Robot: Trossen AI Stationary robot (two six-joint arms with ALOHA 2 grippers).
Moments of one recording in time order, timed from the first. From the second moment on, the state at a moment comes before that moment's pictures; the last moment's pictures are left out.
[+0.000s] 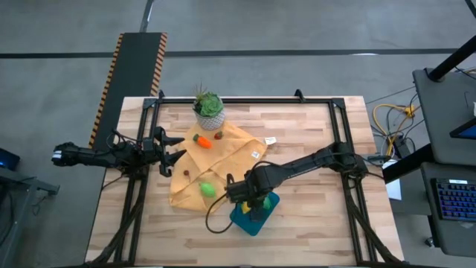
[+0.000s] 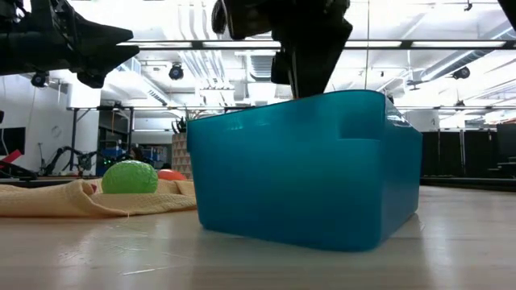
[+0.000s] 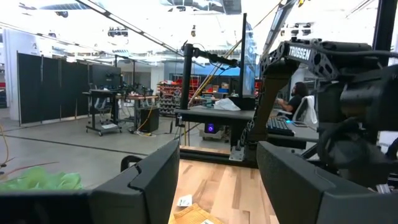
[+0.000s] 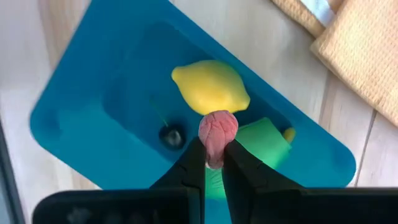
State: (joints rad) left arm -0.11 0.20 0.01 0.41 -0.35 0.03; right arm 0.28 2.15 1.90 -1.17 -0.11 0.26
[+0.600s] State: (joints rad) left arm -0.11 0.20 0.01 0.41 -0.35 0.03; right arm 0.25 2.15 1.81 -1.08 -0.10 0.23
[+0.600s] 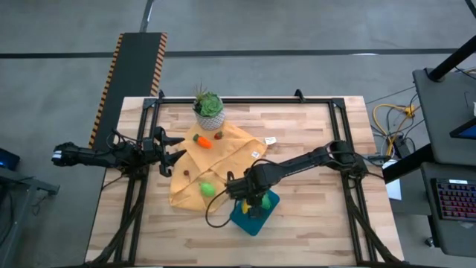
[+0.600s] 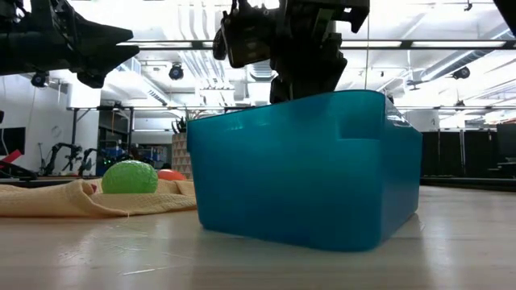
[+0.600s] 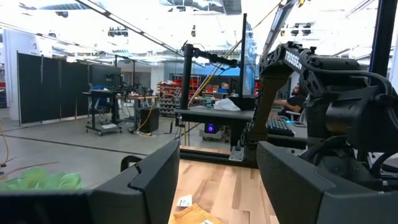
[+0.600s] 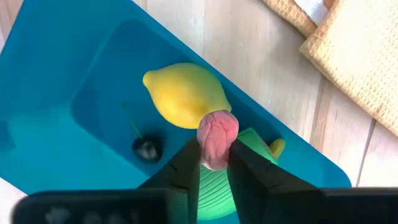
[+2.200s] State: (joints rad) left arm -0.11 0.20 0.01 0.41 -0.35 0.03; right arm -0.03 1.59 1.29 -0.18 0.17 -0.09
